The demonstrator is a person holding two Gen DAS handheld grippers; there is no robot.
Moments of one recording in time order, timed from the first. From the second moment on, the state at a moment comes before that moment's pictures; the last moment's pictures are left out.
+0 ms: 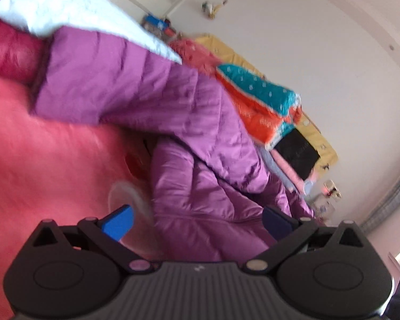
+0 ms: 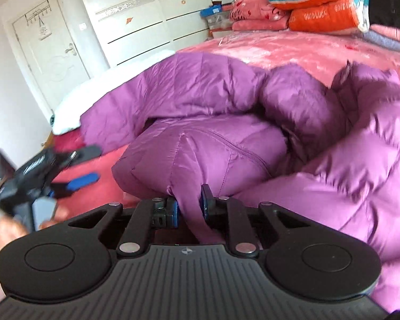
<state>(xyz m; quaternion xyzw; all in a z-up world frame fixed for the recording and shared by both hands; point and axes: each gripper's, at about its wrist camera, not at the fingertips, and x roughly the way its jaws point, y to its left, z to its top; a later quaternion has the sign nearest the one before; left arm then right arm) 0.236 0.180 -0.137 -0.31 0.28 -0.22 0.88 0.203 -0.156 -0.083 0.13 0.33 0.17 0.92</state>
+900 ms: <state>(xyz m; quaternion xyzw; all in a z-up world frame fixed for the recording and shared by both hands) 0.234 0.132 -0.129 -0.29 0.30 -0.25 0.88 0.178 -0.140 -0.097 0.04 0.29 0.13 0.95</state>
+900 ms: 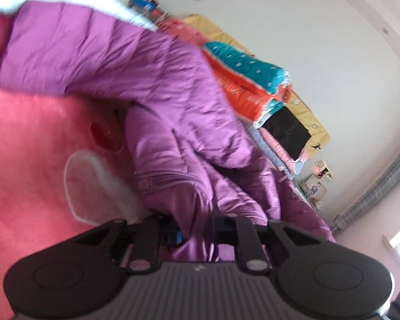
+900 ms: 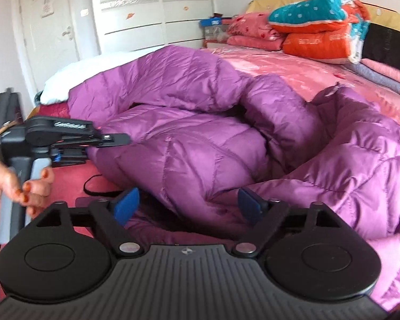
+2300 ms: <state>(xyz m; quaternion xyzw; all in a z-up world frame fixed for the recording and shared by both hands) 0.084 0.088 -0.064 -0.10 0.36 -0.24 0.90 0.104 -0.221 -0.111 0.23 0.26 -0.01 0.94</state>
